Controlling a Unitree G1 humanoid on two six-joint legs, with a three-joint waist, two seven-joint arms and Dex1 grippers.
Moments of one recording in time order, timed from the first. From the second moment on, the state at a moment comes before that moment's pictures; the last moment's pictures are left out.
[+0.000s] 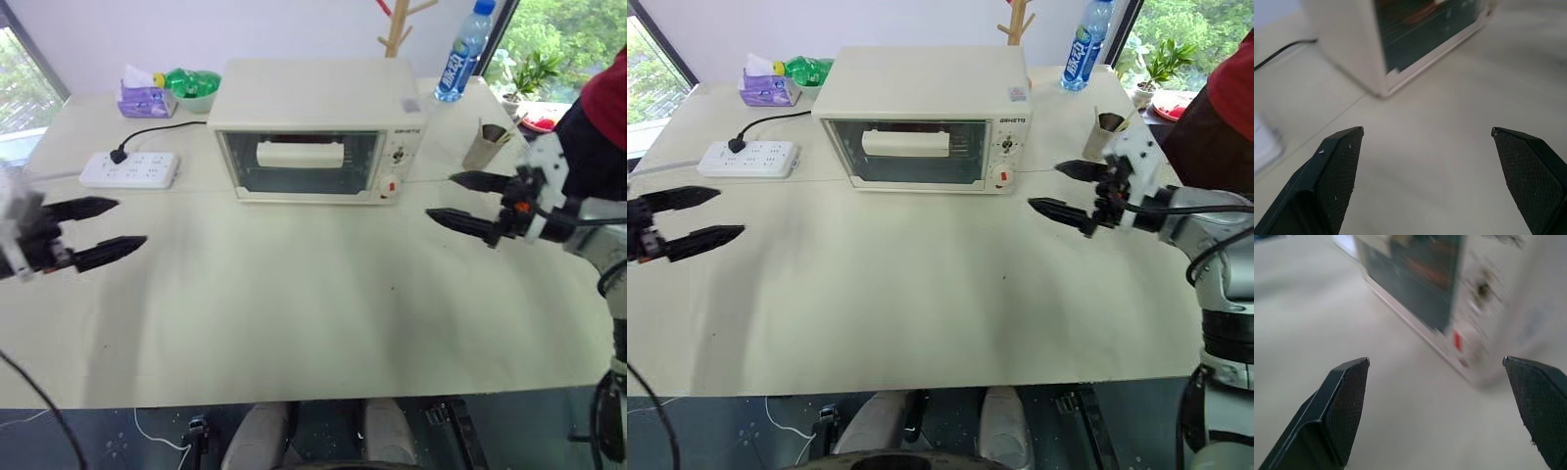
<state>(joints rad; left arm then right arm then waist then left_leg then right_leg) -0.27 1.06 0.41 -0.06 -0.62 0.57 -1.19 -0.52 -0.81 -0.17 -0.15 0.57 0.70 0.98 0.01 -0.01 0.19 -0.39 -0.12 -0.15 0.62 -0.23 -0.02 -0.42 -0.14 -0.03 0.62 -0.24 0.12</state>
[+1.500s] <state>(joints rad) -0.86 0.87 0.09 0.26 -0.55 0.60 -1.23 -0.75 -0.33 0.14 -0.02 0.37 0.64 0.86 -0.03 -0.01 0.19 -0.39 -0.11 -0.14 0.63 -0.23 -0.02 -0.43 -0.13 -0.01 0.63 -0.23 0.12</state>
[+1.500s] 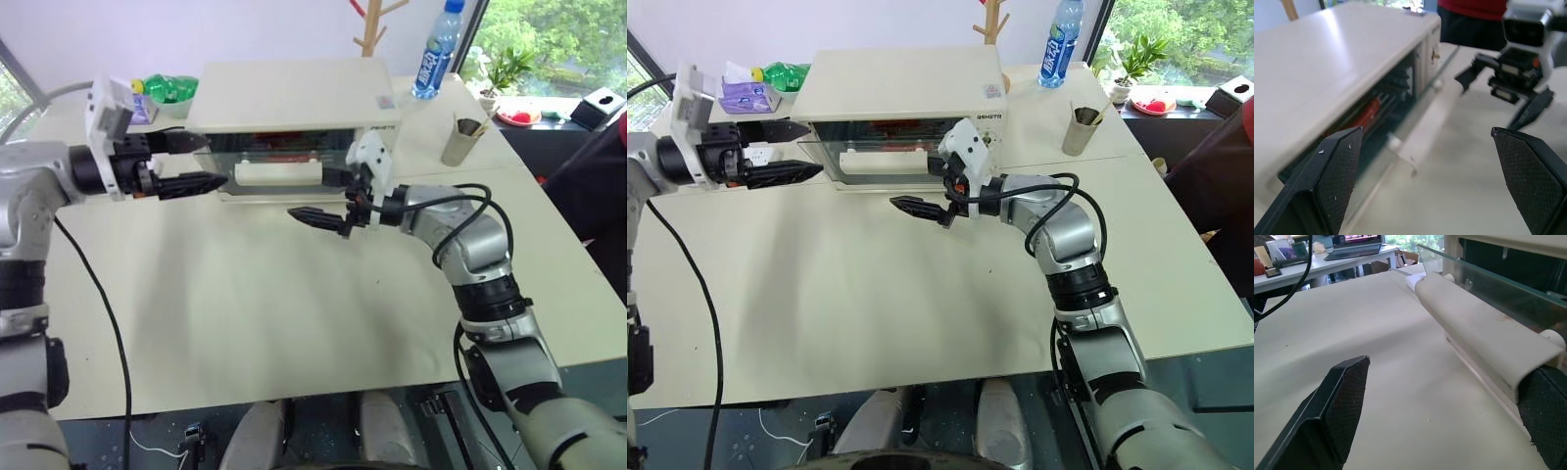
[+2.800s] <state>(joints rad) -1.03 0.70 -0.06 0.74 -0.20 0.19 -1.37 -0.45 -0.52 0.08 -0.34 0.42 0.75 0.73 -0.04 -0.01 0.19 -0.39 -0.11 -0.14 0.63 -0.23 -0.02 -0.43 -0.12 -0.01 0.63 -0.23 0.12</state>
